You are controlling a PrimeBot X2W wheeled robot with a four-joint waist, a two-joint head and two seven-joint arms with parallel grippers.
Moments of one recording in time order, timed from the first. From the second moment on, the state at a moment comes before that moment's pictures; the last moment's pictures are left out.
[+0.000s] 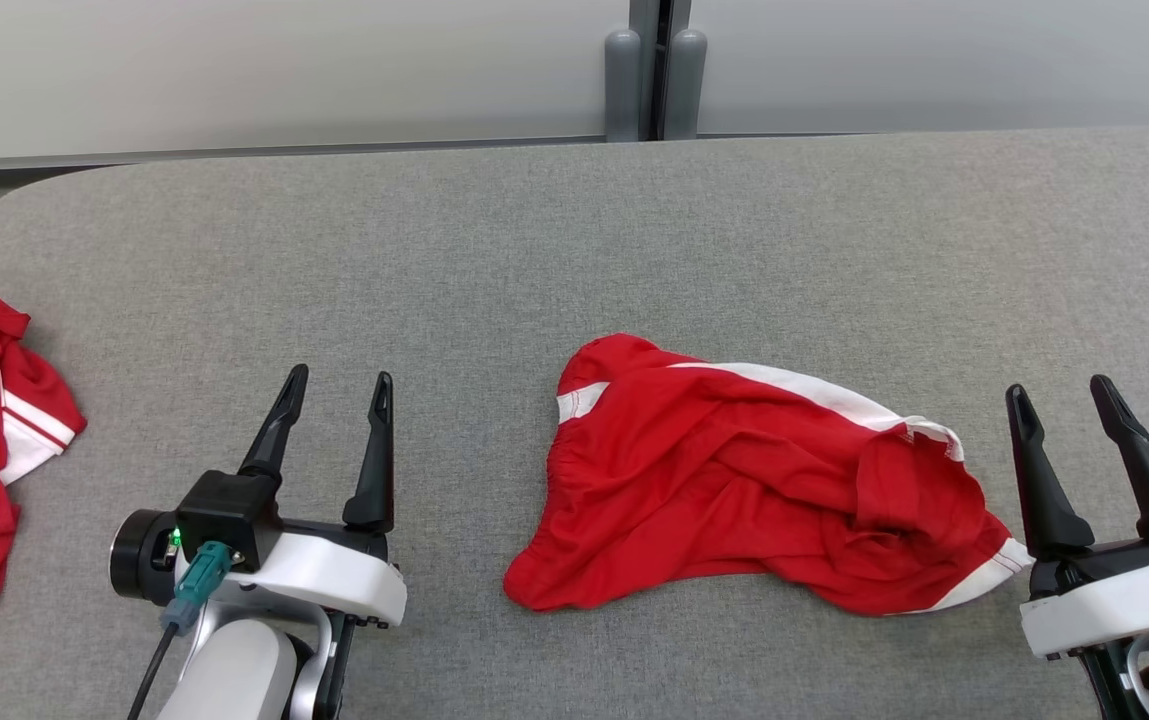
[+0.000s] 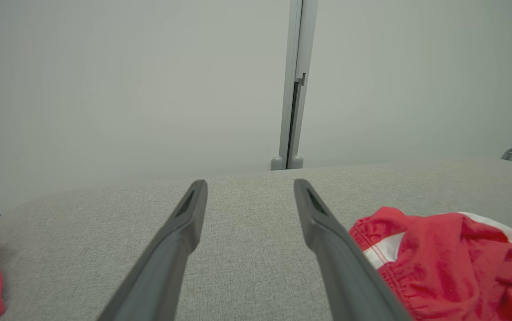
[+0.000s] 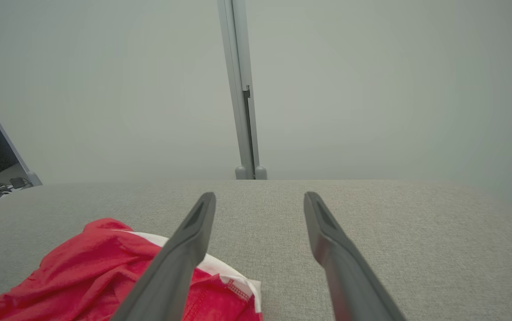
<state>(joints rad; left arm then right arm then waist) -0.23 0.17 -0.32 0.22 -0.33 0.12 -0.26 -0.04 -0.23 0.04 -0.05 0.32 0.13 -0.04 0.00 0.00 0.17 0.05</state>
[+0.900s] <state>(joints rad) -0.42 0.06 -0.61 0.35 -0.34 -0.02 -0.08 -0.06 -0.24 0.07 -0.04 0.36 0.13 -0.02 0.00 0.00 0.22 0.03</state>
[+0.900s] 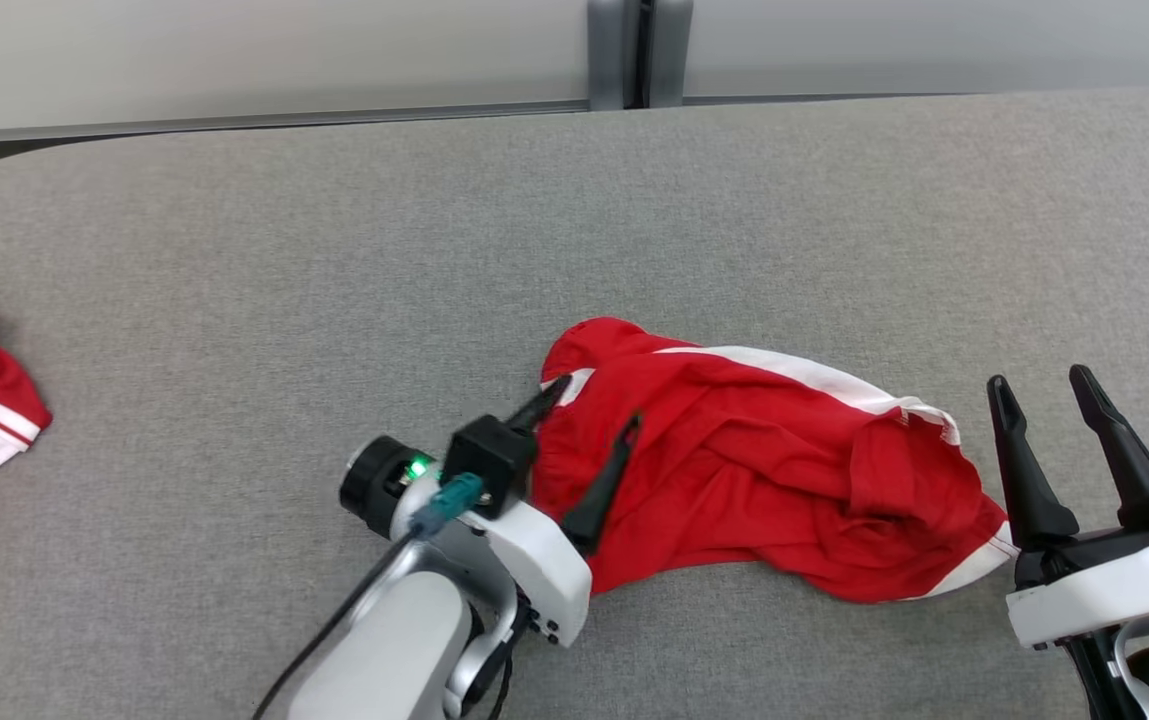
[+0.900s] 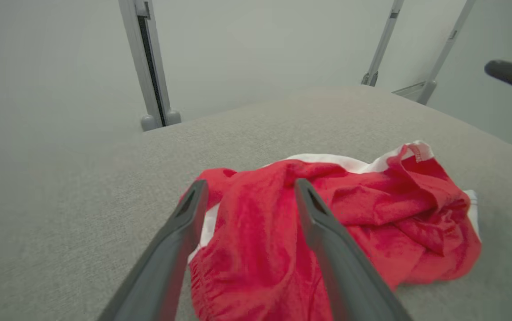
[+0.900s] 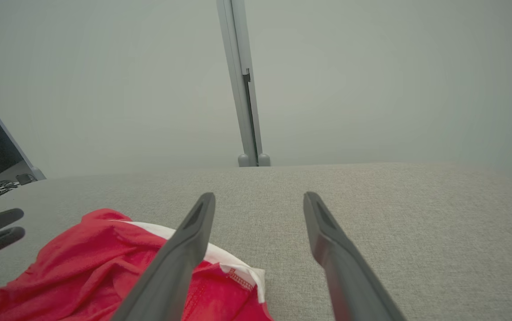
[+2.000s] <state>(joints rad) -0.42 0.05 -0.89 0.45 -0.29 -0.02 -0.02 -0.08 -0.23 0.07 -0.01 0.39 0.13 -0.03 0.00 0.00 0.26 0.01</state>
